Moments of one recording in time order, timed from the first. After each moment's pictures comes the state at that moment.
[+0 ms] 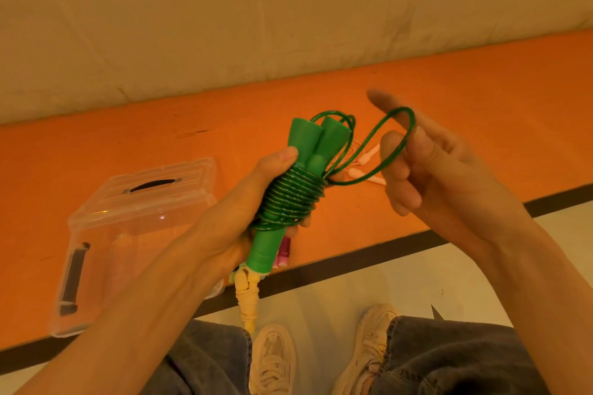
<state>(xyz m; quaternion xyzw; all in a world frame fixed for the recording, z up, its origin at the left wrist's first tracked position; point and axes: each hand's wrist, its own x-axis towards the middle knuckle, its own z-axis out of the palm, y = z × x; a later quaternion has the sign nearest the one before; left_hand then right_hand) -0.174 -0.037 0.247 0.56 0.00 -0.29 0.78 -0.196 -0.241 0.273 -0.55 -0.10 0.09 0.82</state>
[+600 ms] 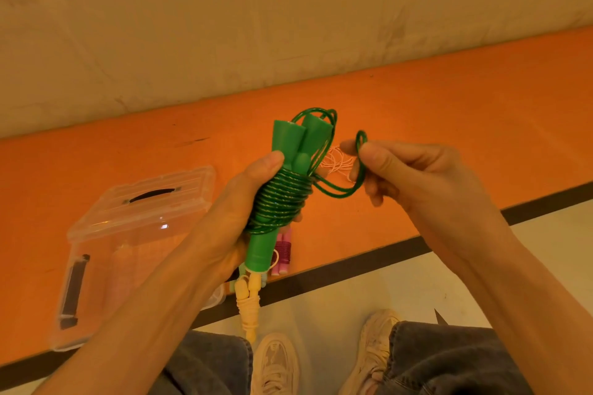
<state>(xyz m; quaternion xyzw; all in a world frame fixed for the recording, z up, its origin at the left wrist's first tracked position) -0.169 -0.039 0.245 0.58 -0.01 -0.22 0.78 -0.199 -0.230 0.274 -0.67 0.01 0.01 0.74</state>
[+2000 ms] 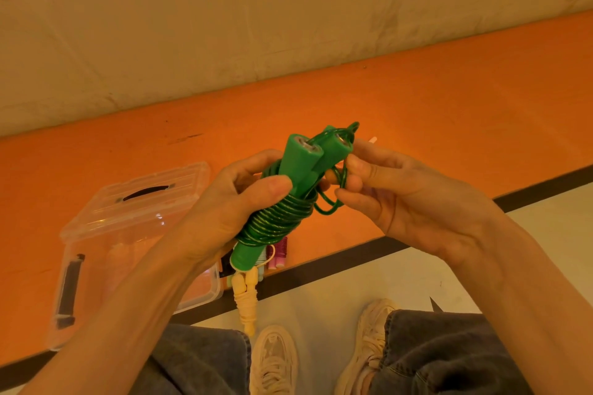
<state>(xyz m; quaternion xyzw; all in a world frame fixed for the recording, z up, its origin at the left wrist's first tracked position) -0.172 -0.031 0.254 0.60 -0.12 -0.27 0.74 -0.200 -0.228 0.282 -0.40 0.14 0.21 0.88</state>
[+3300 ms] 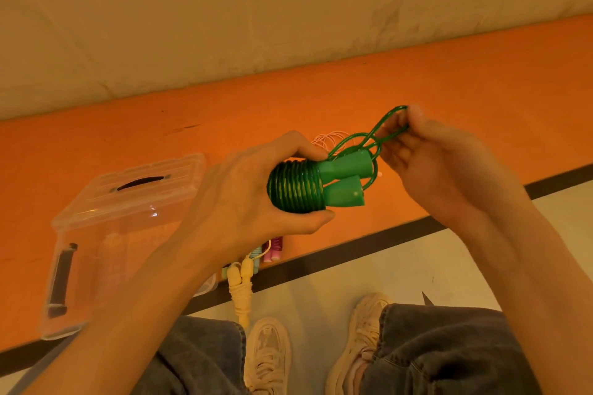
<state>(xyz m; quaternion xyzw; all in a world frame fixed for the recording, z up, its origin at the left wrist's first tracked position) -0.174 -0.036 0.251 0.87 -0.29 0.00 0.40 -0.182 -0.257 0.261 -0.50 0.13 0.02 0.85</state>
